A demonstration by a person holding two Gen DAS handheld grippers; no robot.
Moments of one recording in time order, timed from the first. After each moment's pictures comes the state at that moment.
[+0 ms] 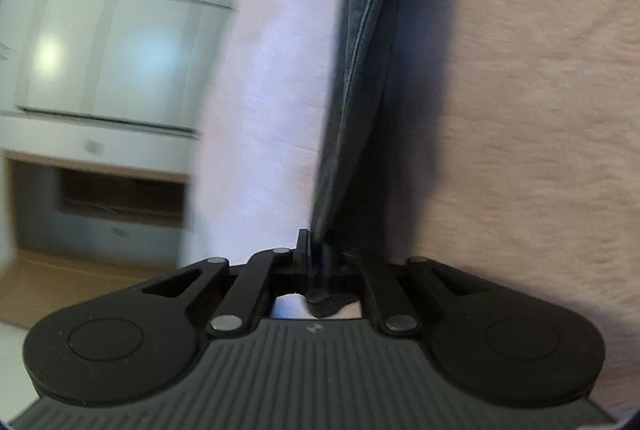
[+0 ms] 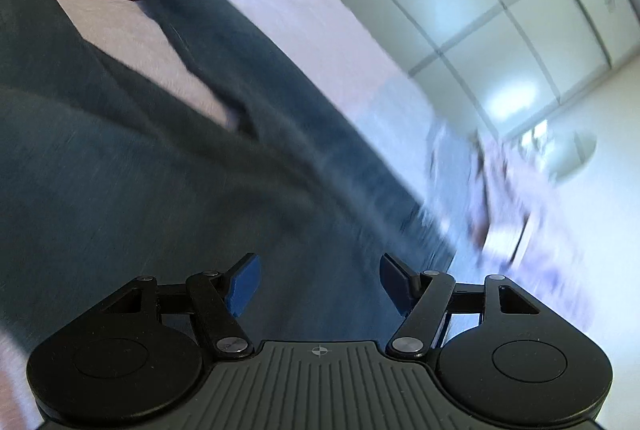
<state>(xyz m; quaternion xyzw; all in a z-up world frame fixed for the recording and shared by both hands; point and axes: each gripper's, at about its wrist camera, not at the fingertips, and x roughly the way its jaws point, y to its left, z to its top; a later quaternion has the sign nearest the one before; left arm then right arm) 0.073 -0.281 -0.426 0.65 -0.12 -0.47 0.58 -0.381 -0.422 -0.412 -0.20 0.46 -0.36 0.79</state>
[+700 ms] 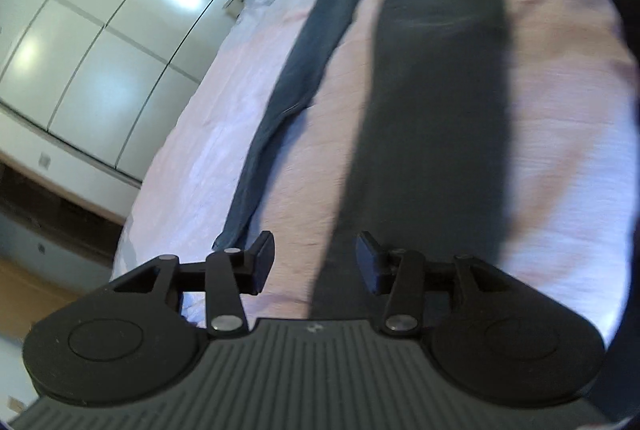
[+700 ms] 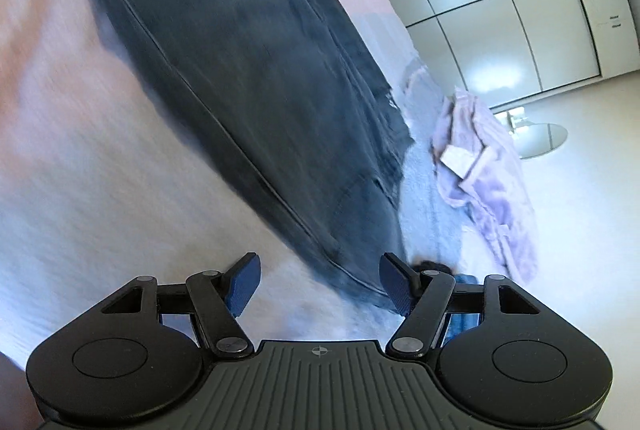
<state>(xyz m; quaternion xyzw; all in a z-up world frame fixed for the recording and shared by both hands) -0.061 -0.058 -0.339 0.54 -0.11 -0.62 0.56 -0.529 -0.365 -0.468 -0.29 0.54 -0.38 0.69</state>
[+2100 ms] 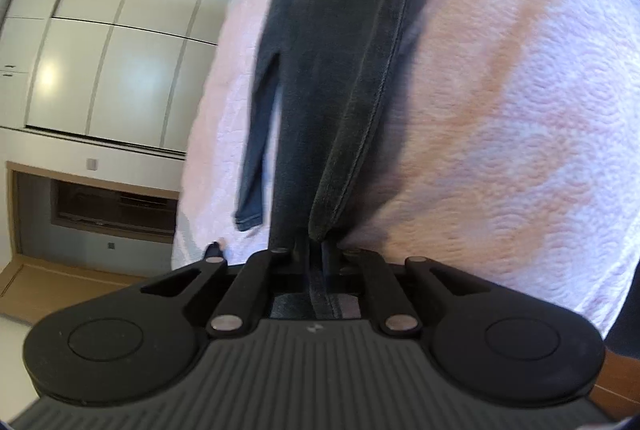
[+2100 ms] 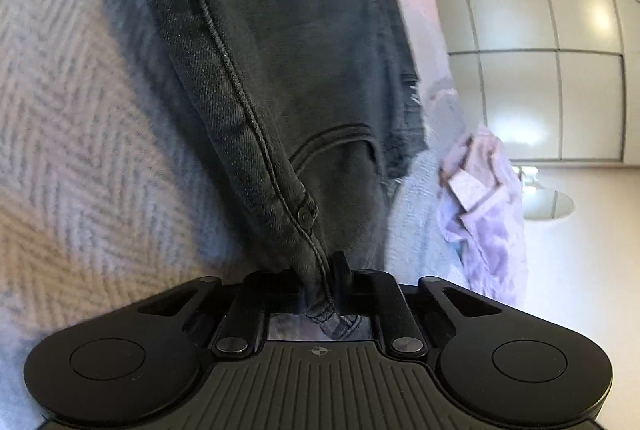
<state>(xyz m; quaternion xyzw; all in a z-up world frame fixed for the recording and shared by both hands) -0.081 -0.034 -0.411 0.63 -0.16 -0.49 0.58 -0.567 -0.461 -0.495 -0.39 0.58 -0.31 0.65</state>
